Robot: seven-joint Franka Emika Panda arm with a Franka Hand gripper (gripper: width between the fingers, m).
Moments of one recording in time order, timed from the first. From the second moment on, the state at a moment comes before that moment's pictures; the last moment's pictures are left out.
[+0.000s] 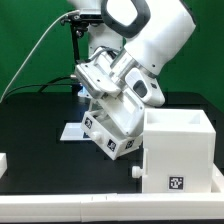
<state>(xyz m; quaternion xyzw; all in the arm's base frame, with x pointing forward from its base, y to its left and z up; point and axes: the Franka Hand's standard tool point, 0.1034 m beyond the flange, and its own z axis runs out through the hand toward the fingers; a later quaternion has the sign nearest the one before) 0.407 -0.043 0.049 0.37 0.87 -0.32 0.07</state>
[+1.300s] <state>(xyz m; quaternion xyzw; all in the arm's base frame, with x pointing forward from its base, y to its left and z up) 0.418 -0.077 0.104 0.53 0.73 -0.42 0.00</state>
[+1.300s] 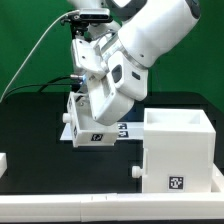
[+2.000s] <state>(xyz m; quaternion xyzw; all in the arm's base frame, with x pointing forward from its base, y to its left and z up) 0.462 -0.090 0.097 0.59 0.72 -0.36 -0.04</state>
